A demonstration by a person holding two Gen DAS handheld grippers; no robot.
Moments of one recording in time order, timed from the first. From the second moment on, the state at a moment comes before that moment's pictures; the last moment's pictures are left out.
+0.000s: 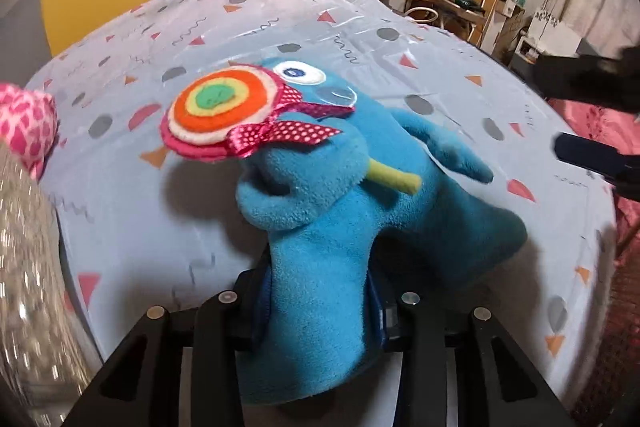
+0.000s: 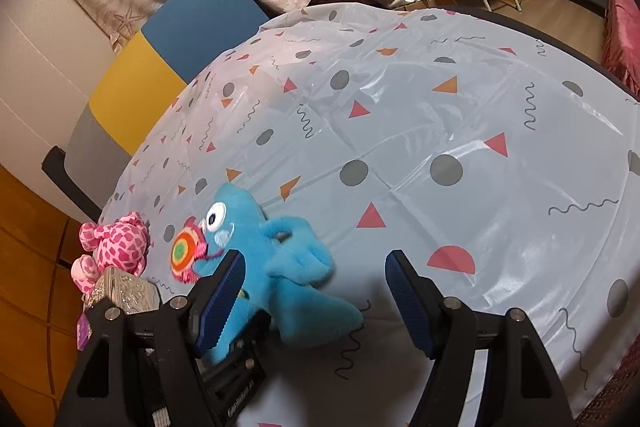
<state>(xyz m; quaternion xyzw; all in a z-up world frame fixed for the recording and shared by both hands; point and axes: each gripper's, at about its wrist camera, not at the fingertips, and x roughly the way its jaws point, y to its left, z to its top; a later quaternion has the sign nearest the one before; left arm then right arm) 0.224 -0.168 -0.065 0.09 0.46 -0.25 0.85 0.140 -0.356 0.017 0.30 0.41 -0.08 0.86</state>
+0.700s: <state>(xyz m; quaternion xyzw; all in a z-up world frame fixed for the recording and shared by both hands) 0.113 -0.125 -0.072 0.09 0.40 -0.27 0.87 0.181 -0.241 -0.026 0.15 0.55 0.12 0.81</state>
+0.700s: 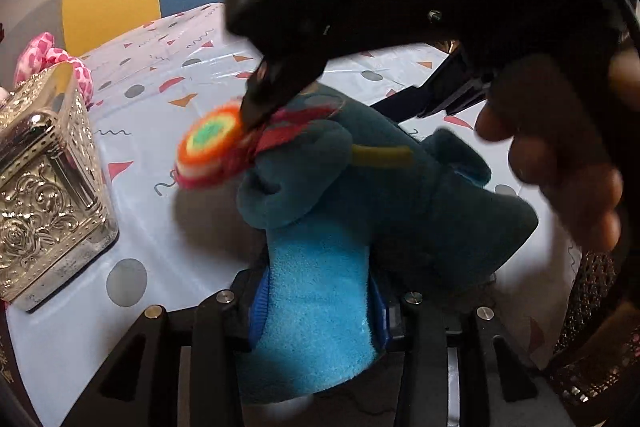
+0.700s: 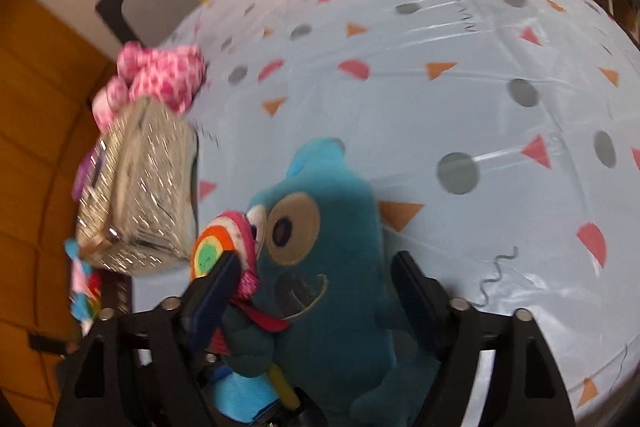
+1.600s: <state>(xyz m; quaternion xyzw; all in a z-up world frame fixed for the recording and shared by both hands) 0.087 -0.099 -0.061 0.06 0.42 -0.23 0.88 0.176 -0.217 -0.027 0.11 0.57 0.19 0.80</state>
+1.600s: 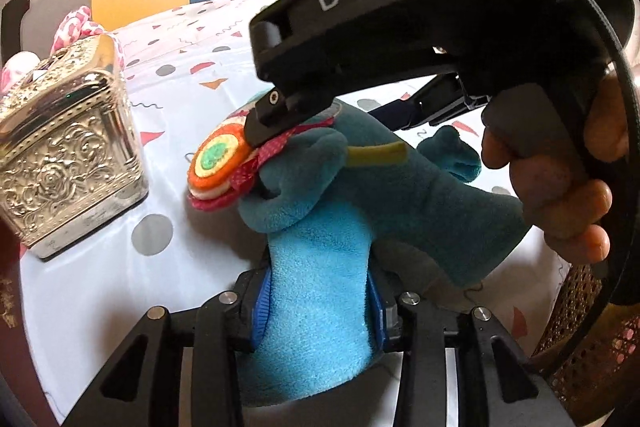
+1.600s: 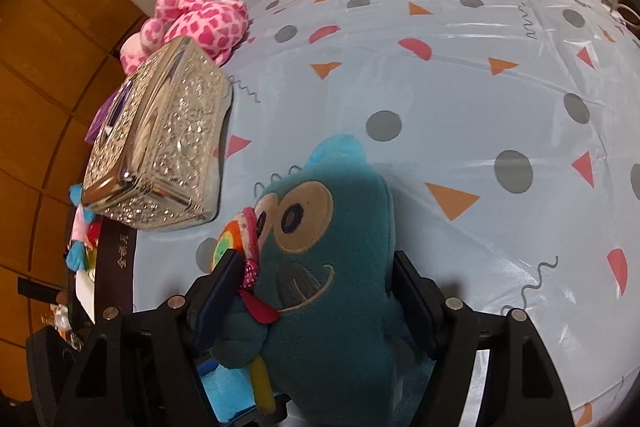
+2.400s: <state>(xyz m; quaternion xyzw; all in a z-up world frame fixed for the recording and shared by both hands) 0.038 -0.088 -0.004 0.08 0.37 -0.18 0.91 0.157 -0.211 0.016 0.12 0.49 0.29 0.82</state>
